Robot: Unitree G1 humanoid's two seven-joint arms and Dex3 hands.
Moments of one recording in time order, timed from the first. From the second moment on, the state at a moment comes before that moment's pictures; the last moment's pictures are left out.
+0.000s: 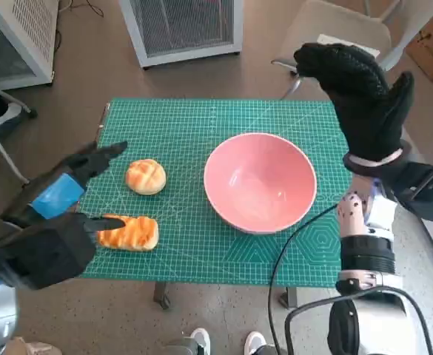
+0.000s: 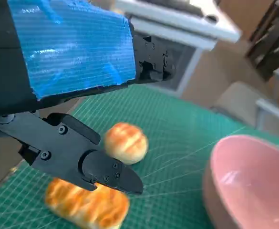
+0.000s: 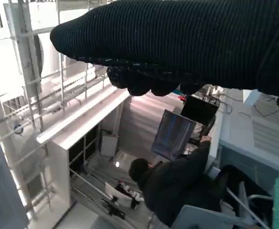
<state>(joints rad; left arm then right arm) -0.18 0.83 0.02 -0.58 0.31 0.68 -0.57 -0.91 -0.14 -0.28 0.77 0.47 -0.66 0.83</state>
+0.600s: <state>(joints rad) -0.21 0.82 -0.19 -0.39 0.44 0.68 -0.57 -0.91 -0.13 -0.28 0.78 0.48 -0.64 0.84</state>
